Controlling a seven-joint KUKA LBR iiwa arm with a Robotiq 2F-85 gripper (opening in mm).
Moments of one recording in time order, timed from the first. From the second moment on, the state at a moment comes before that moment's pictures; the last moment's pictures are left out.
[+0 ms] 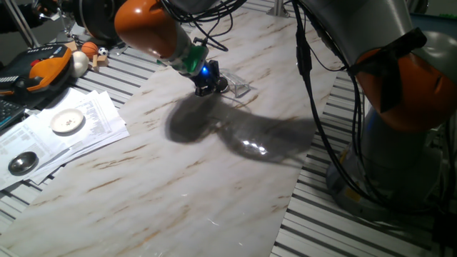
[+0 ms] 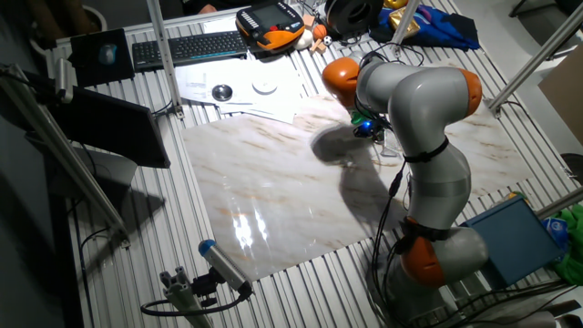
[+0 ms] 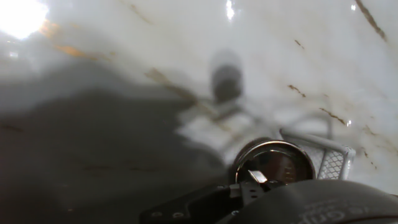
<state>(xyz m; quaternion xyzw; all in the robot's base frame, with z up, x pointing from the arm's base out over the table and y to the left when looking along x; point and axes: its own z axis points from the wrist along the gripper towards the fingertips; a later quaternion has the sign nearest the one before) 0.522 -0.147 0.021 -0.06 -0.96 0.24 0.09</state>
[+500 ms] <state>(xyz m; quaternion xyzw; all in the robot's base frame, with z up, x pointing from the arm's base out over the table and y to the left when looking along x) 0.526 -0.138 0.023 -0.06 -0.97 0.23 0.09</state>
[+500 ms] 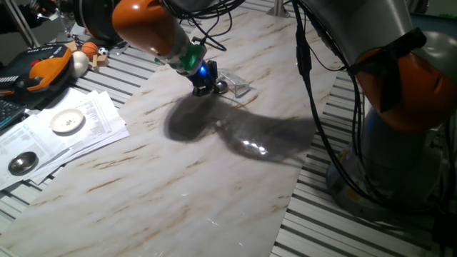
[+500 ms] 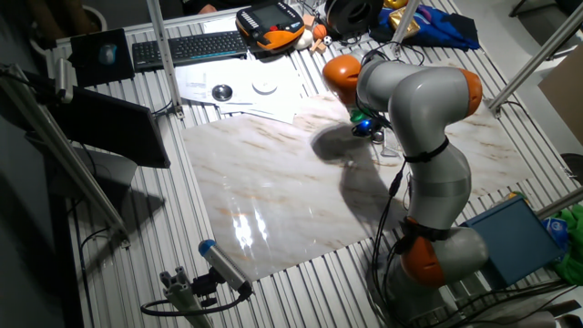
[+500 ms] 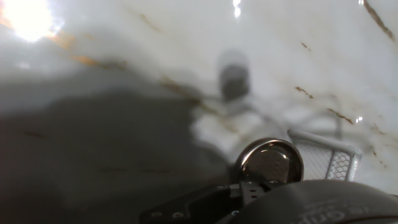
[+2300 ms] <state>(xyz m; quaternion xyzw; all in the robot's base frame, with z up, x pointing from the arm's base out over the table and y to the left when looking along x) 0.536 -0.110 0.025 -0.09 -0.98 0.19 0.07</state>
